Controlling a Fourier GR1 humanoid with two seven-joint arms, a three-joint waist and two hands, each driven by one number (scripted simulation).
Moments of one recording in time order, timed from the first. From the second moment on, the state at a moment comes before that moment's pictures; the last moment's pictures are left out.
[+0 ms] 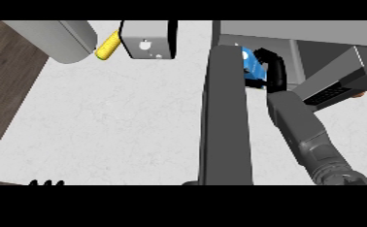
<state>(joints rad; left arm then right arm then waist) 0.76 0.25 -0.25 -1.97 0.35 -0.11 -0.69 -0.88 -0.16 -0.16 -0.20 0.08 -0.52 -0.77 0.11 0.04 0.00</state>
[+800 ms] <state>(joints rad) 0.71 0.26 -0.24 -1.94 0.36 -0.12 -0.67 -0.97 -0.20 -0.21 -0.18 0.08 -0.67 -0.84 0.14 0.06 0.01</state>
